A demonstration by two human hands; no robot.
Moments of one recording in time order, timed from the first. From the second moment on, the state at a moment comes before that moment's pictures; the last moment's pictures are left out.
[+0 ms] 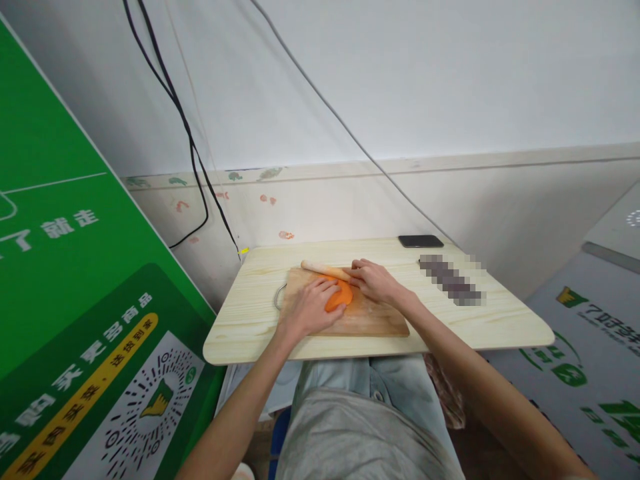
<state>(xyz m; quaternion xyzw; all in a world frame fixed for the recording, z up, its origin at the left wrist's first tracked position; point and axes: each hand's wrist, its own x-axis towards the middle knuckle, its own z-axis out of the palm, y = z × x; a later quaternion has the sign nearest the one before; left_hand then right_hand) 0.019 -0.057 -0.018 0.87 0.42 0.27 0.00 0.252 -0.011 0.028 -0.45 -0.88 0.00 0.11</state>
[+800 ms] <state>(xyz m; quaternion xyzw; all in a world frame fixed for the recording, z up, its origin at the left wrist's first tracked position) 0.019 -0.057 -0.018 0.87 0.39 0.30 0.04 0.253 0.012 -0.007 -0.50 -0.85 -0.04 0.16</state>
